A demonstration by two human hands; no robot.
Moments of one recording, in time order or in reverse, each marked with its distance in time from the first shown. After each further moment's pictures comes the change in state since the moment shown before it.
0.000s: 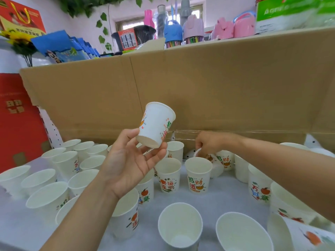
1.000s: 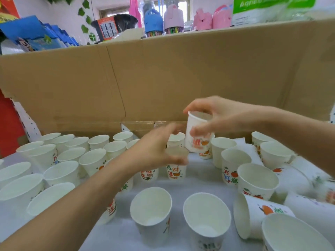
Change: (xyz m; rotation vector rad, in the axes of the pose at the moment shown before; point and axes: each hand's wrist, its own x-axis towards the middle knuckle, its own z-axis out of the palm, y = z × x) left_hand 0.040 -0.052 0.042 1.779 -0.294 0.378; right_hand -0.135 0.004 -0.049 0.286 0.258 -0.264
